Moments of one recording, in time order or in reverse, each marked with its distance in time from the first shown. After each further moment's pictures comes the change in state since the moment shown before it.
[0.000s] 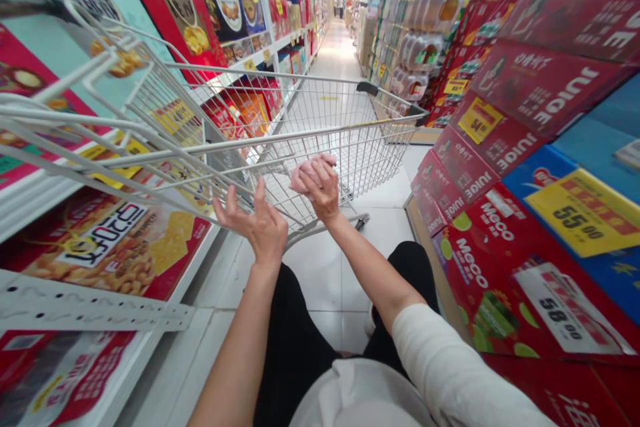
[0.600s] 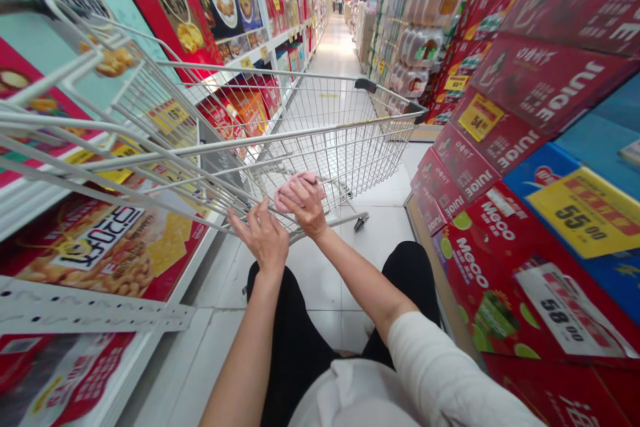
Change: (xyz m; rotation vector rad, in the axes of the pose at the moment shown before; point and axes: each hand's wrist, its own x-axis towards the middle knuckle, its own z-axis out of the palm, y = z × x) left_hand -0.033 -0.021 0.021 0.037 -0.139 -0.056; right_hand -0.051 -0.026 0.026 0.149 -0.104 -0.027
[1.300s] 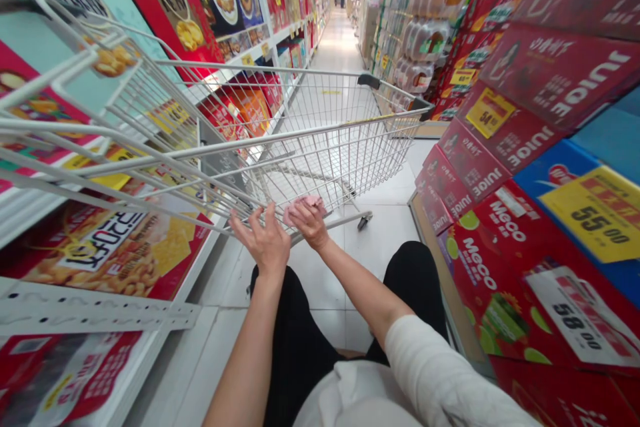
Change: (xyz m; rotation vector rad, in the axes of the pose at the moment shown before) left_hand -0.003 -0.004 -0.001 0.056 -0.022 0.015; right_hand -0.054 -0.010 0.010 -0.010 -0.173 0.049
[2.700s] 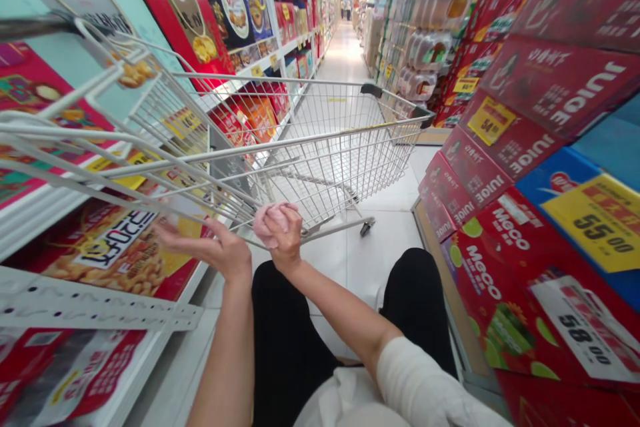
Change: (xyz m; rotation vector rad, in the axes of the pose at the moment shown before) left_hand 0.043 -0.019 -0.056 -0.189 0.508 -0.168; right_hand 0.045 -0.110 -0.003 0.098 0.078 0.366
